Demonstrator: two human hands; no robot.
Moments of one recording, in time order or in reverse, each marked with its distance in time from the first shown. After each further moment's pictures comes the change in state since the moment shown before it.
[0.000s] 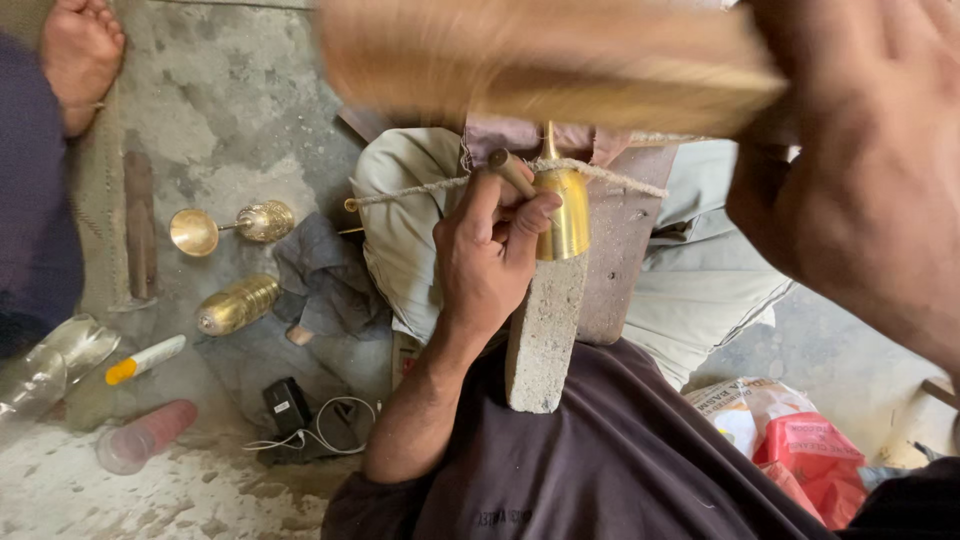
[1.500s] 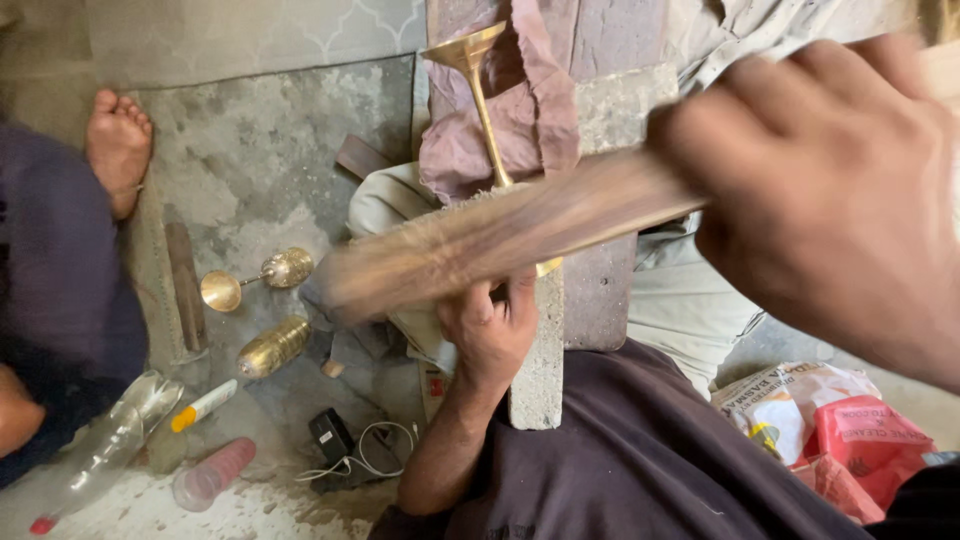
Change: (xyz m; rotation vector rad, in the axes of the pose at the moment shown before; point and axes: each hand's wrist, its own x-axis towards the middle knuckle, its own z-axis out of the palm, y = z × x) left_hand -0.053 -0.056 0.024 0.346 0.201 0.334; right_hand -0.003 -0.006 -0.025 -0.157 0.026 -0.125
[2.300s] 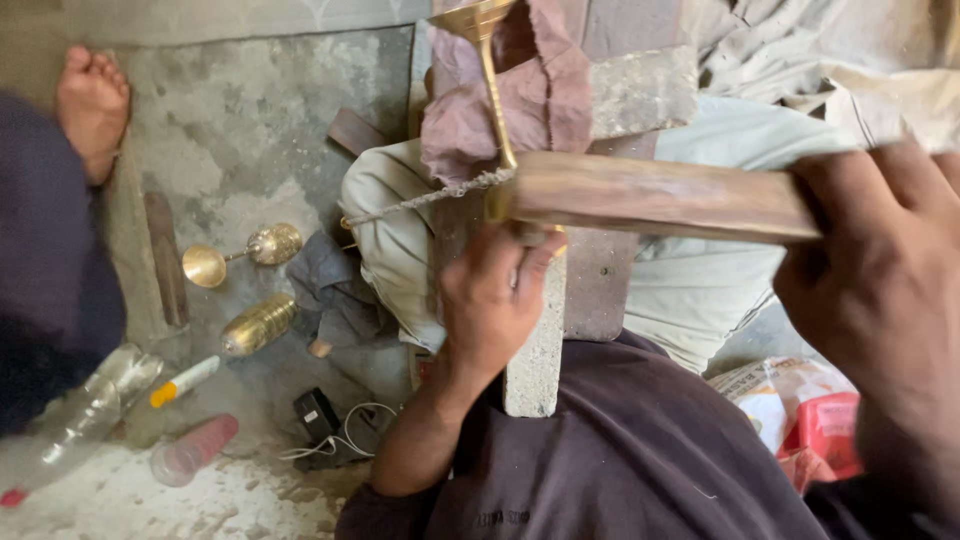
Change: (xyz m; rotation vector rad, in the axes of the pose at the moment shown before) left_hand 0.044 0.027 -0.009 -0.068 -0.253 -0.075; right_hand -0.095 -0.011 0.052 0.263 -0.005 0.428
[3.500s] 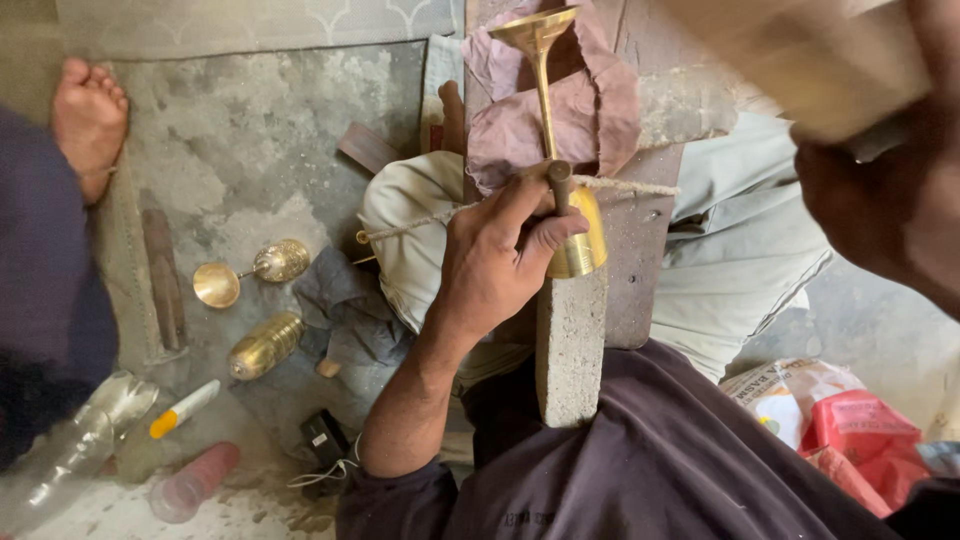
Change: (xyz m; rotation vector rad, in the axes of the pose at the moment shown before) left_hand 0.049 -0.022 -0.042 -0.267 -0.262 -0.006; right_hand 0.075 0.003 0.002 -0.076 -0.087 -0.125
